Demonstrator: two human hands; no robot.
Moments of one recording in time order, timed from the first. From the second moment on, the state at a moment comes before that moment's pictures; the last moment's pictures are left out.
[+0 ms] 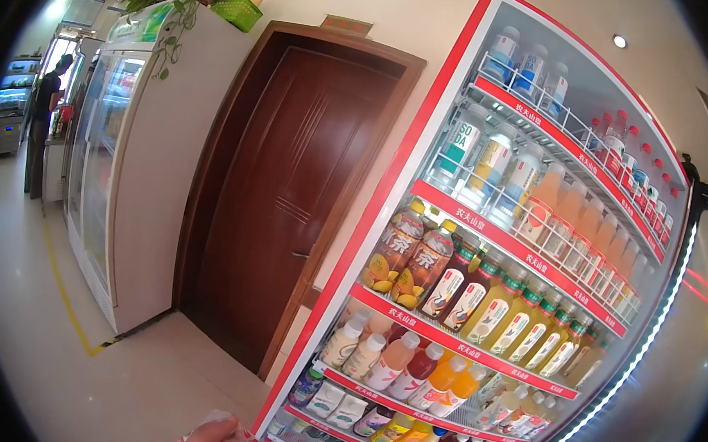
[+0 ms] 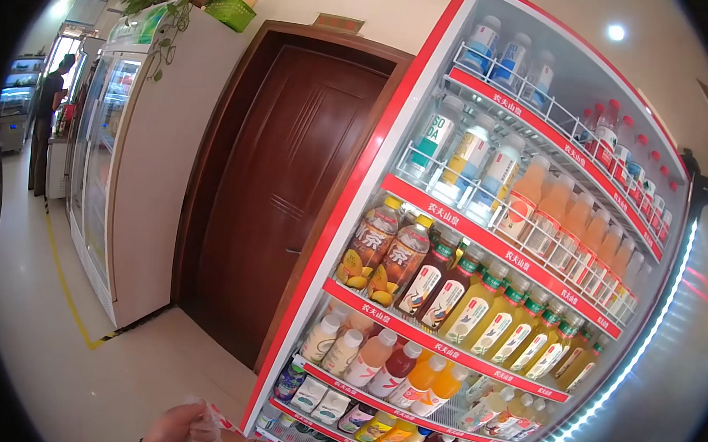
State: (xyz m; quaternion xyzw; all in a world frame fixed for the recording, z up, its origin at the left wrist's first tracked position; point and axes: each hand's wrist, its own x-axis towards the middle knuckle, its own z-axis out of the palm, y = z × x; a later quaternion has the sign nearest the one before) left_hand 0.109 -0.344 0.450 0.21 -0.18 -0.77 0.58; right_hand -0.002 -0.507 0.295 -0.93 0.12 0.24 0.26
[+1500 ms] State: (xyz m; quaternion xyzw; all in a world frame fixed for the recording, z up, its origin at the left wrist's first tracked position) left_hand 0.138 -0.350 0.472 0.37 -0.23 -0.71 0.55; right_hand -0.035 -0.494 0.232 -0.92 0.39 0.01 0.08
